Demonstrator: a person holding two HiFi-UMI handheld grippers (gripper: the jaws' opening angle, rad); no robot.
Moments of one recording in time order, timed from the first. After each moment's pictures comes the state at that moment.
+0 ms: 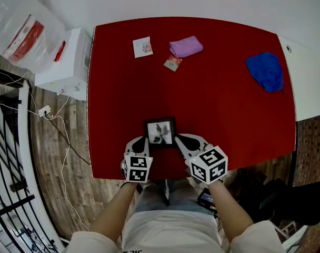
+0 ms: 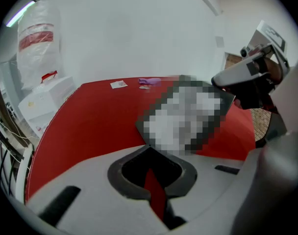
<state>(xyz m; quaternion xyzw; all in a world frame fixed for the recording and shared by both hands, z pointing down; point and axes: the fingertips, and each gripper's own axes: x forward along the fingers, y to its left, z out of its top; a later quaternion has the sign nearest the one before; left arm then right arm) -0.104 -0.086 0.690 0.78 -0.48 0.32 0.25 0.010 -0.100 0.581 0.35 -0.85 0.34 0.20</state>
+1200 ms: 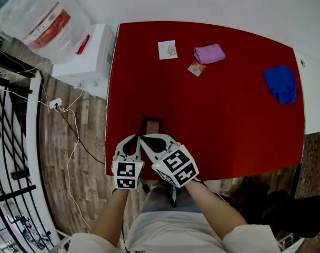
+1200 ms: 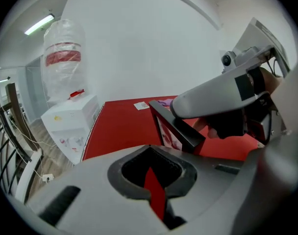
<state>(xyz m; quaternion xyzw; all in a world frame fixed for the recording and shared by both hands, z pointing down) -0.207 -0.102 0.605 0.77 -0.54 0.26 0.19 -0.186 -0.095 0.535 0.20 -0.93 0.26 0.17</state>
